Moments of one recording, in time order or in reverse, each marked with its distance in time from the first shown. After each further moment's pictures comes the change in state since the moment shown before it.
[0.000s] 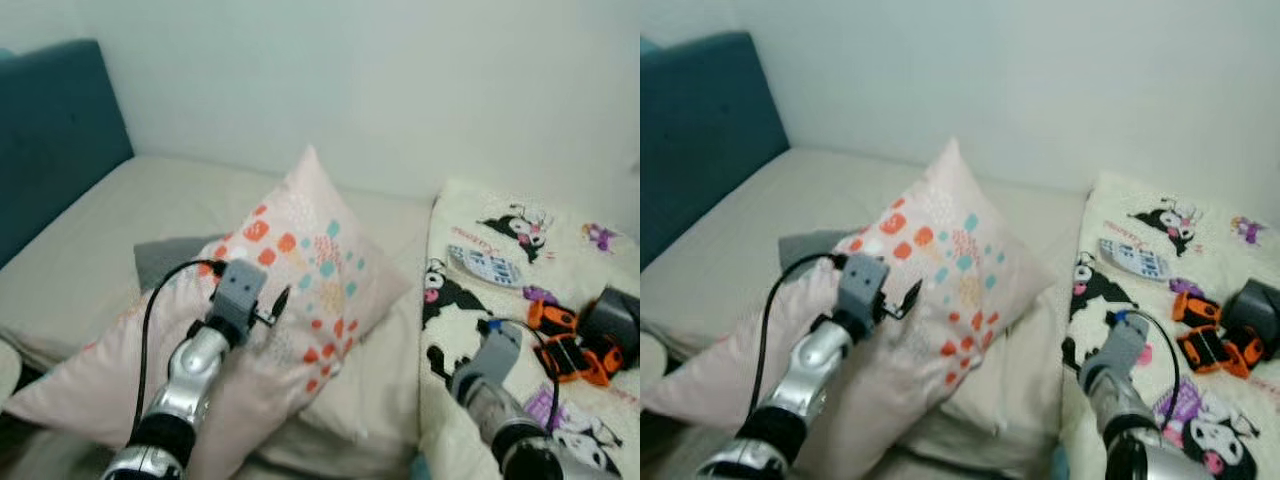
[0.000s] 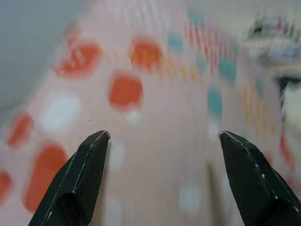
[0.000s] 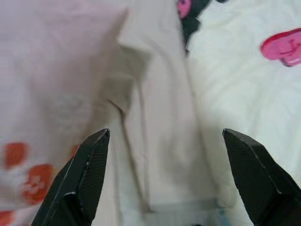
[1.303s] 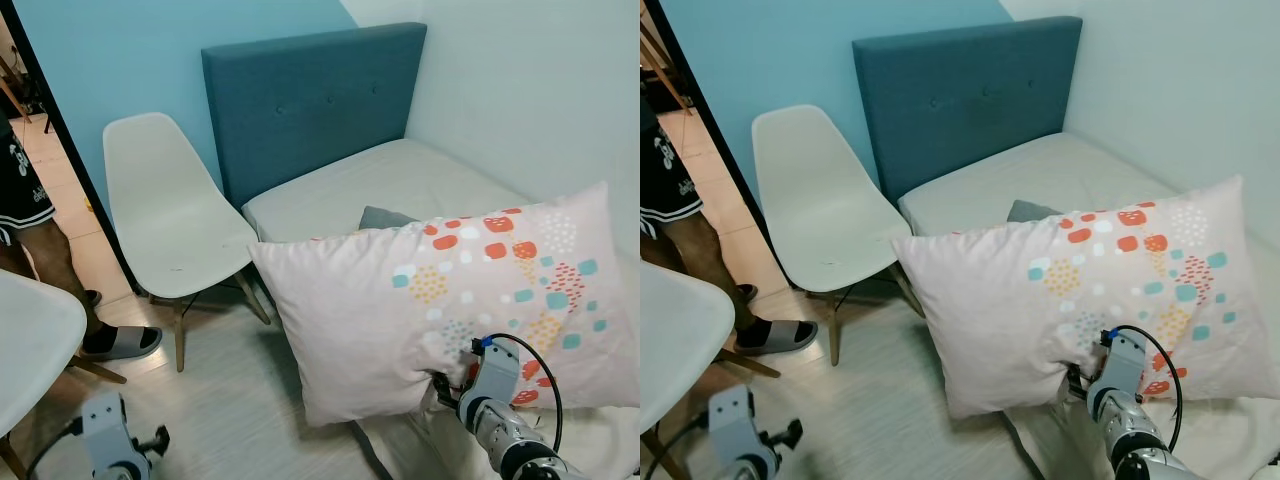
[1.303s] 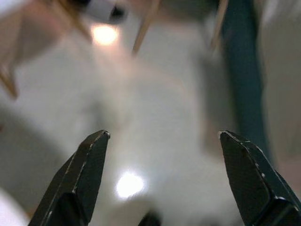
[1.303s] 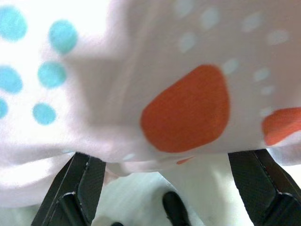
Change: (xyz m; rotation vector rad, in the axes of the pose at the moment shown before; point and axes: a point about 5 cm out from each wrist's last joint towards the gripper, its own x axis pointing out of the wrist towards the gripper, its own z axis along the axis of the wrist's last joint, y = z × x) left arm -0.141 0.059 -0.136 -0.706 0.593 0.641; right arm -0.013 -0.042 -0.029 -0.151 0.107 -0.133
